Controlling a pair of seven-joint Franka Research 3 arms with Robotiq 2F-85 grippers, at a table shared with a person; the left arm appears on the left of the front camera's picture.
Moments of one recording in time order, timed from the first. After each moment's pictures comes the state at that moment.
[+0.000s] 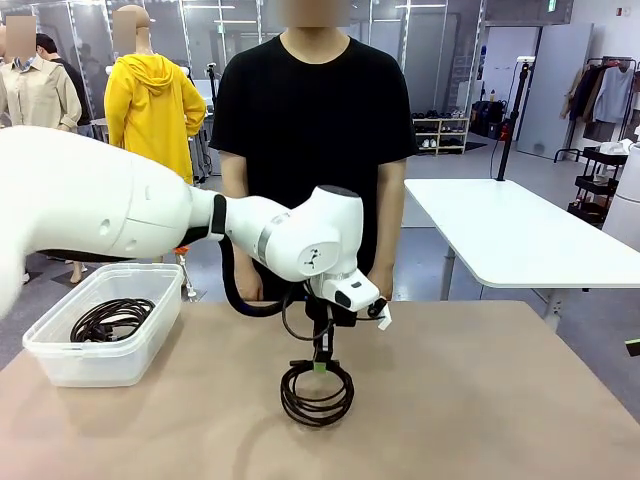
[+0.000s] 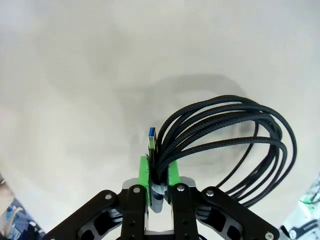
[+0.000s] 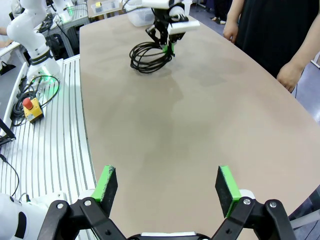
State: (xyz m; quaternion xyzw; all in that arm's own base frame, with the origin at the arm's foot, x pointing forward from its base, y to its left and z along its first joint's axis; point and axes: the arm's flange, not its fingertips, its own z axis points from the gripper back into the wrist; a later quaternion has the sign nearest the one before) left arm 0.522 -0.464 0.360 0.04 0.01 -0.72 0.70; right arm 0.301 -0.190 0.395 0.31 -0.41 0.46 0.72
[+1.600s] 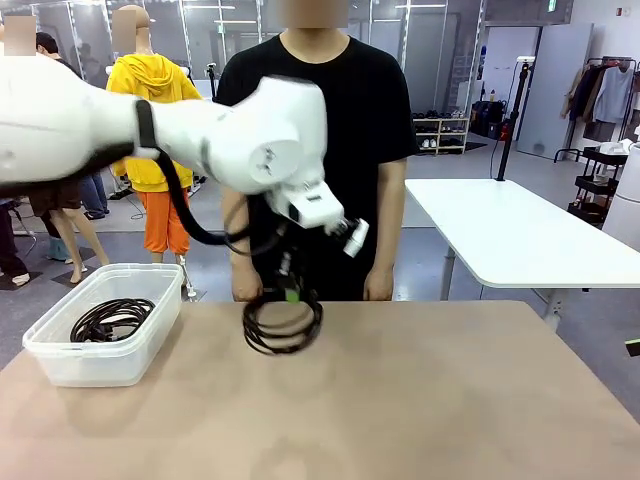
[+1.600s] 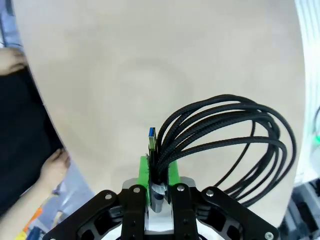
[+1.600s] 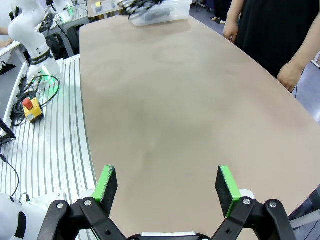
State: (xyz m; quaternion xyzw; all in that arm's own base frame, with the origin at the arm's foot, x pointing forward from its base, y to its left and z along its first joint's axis) left arm 0.510 -0.382 0.526 0.06 -0.05 -0.80 0.60; right arm 0.301 -0.190 0.395 0.31 -0.41 0.46 0.72
